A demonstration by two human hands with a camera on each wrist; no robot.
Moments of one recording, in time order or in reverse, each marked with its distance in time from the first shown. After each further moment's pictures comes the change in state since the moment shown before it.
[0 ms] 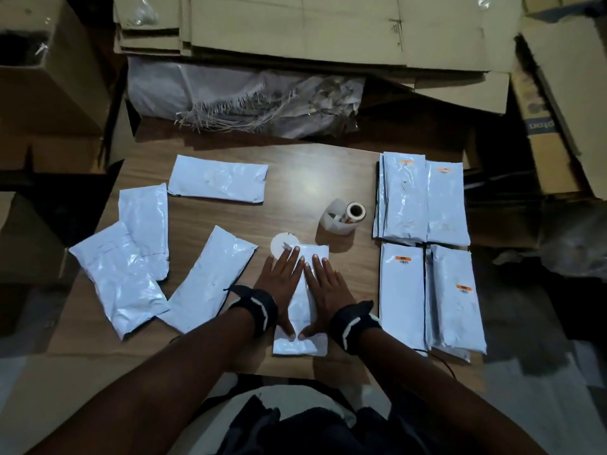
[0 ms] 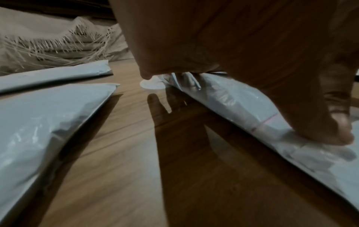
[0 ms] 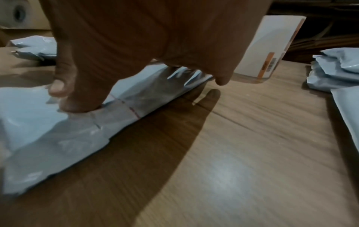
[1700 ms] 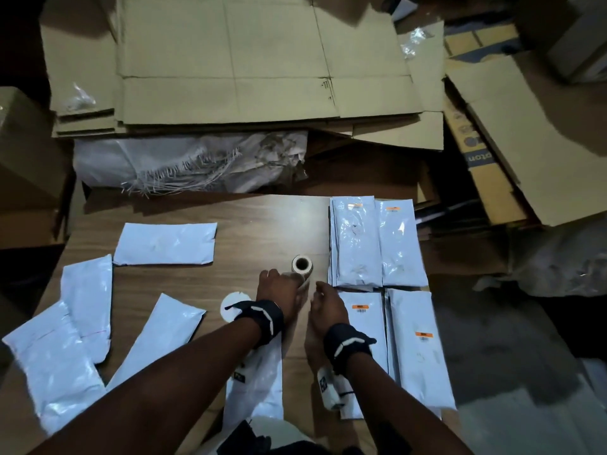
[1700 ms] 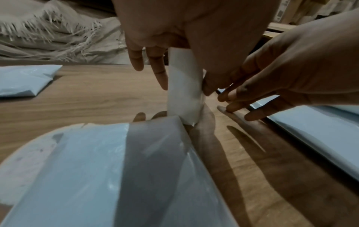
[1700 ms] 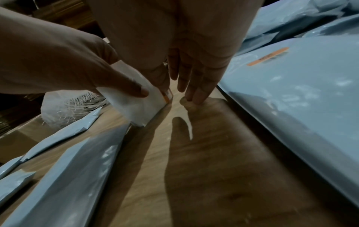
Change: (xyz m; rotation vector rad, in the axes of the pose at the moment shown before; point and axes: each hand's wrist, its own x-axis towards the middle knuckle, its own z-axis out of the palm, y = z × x) left_hand 0.113 0.063 -0.115 -0.008 0.238 -0.214; right_hand 0.017 0.100 -0.058 0.886 0.428 0.475
